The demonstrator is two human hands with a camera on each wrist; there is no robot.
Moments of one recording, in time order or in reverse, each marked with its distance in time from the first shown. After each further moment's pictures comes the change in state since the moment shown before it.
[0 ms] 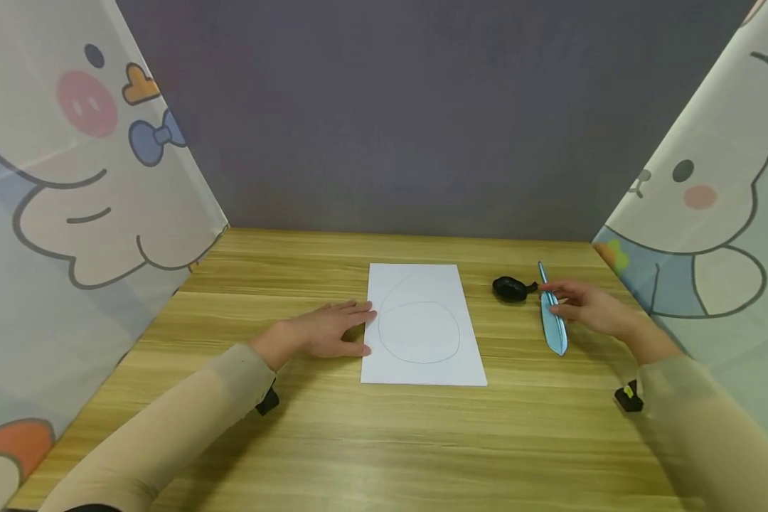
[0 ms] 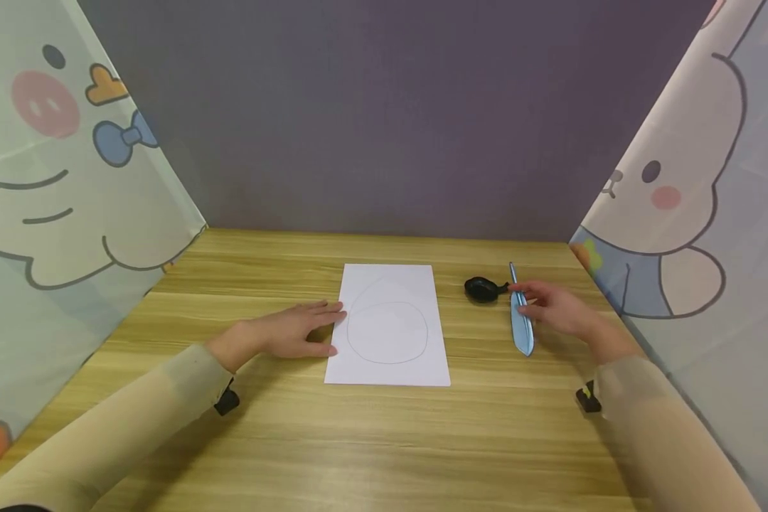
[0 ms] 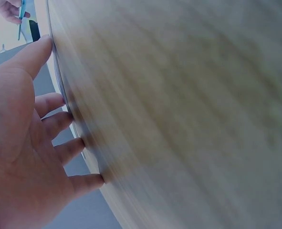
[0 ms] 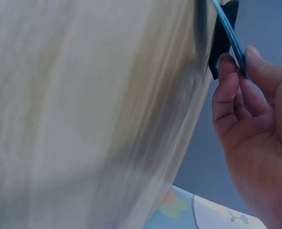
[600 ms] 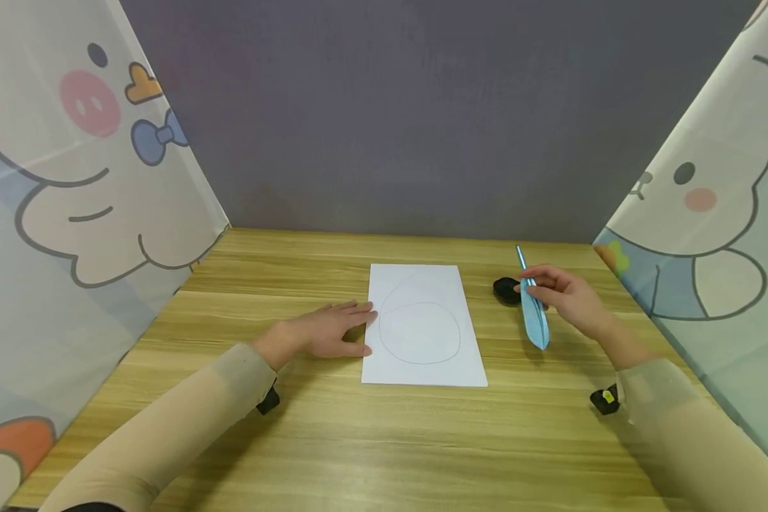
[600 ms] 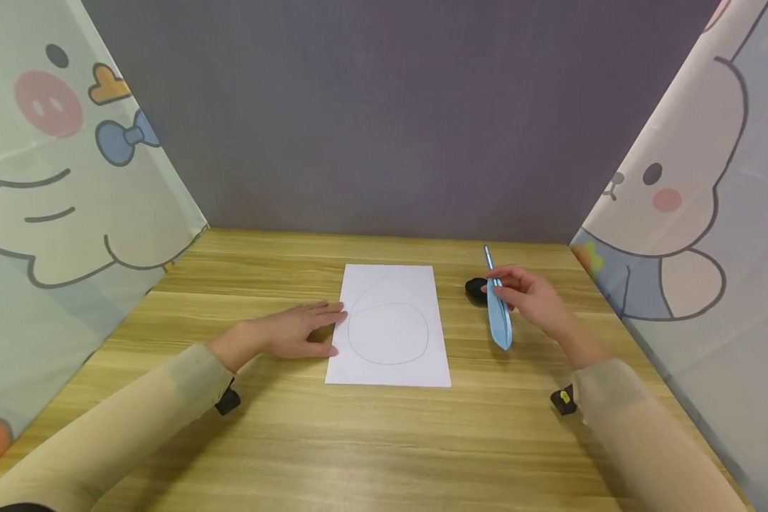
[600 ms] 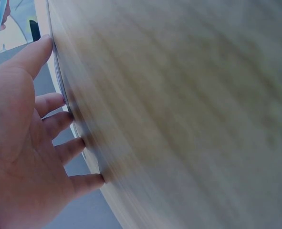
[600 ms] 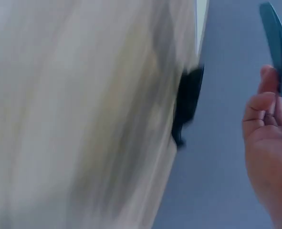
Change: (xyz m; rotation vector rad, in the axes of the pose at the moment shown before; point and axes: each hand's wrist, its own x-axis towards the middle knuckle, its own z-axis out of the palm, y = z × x) left_hand 0.002 0.000 0.002 0.031 -0.001 -0.004; right_hand 0.013 -0.047 0.023 0.353 0.190 -0.089
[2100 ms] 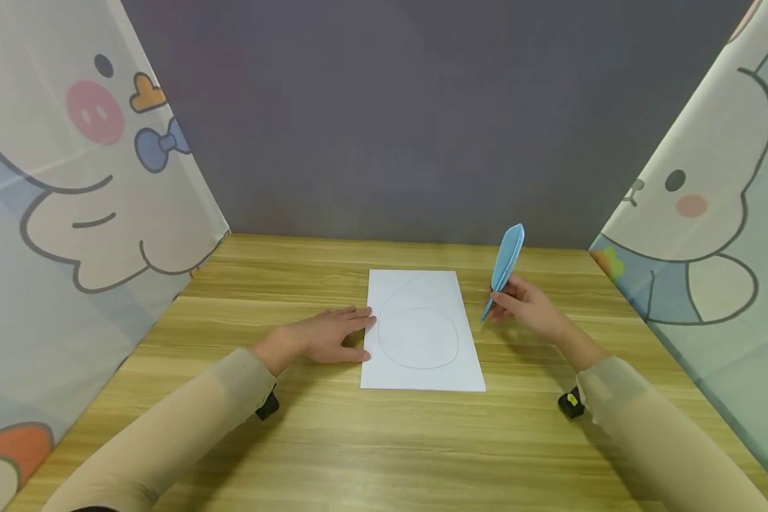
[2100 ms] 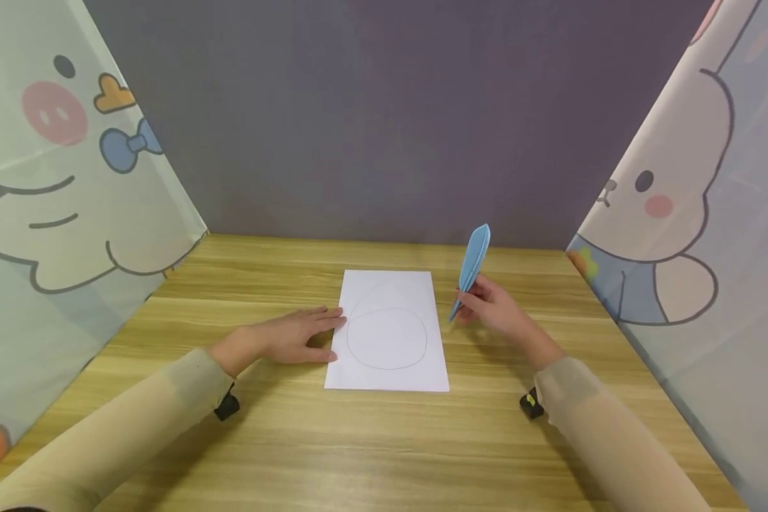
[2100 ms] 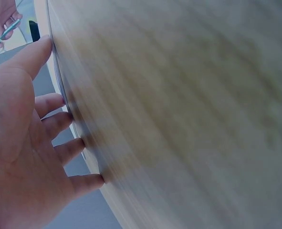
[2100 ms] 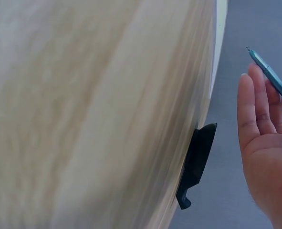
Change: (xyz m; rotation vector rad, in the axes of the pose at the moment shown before) left_hand -0.002 0.002 0.001 -0.013 0.011 0.004; right_hand 0.024 -0.003 0.052 0.138 -0.099 0.010
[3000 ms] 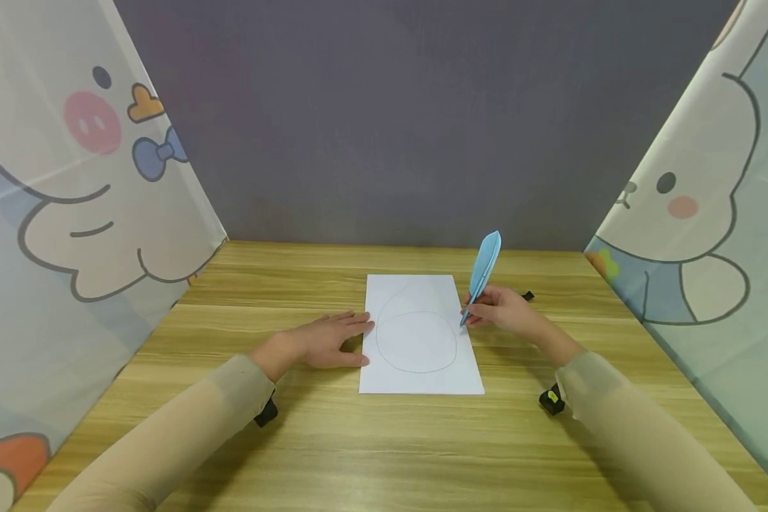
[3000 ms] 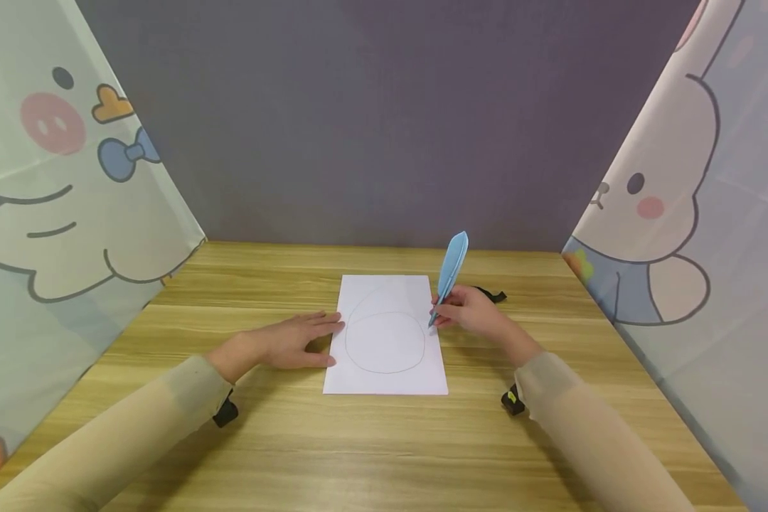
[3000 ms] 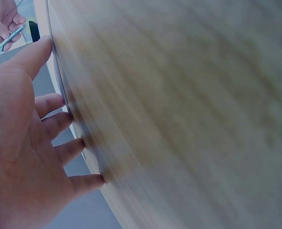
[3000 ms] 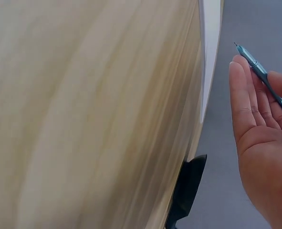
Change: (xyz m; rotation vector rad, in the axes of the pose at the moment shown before) left_hand 0.000 0.002 0.002 0.009 0.009 0.001; right_hand 0.016 -0.007 0.024 0.002 -0.078 0.122
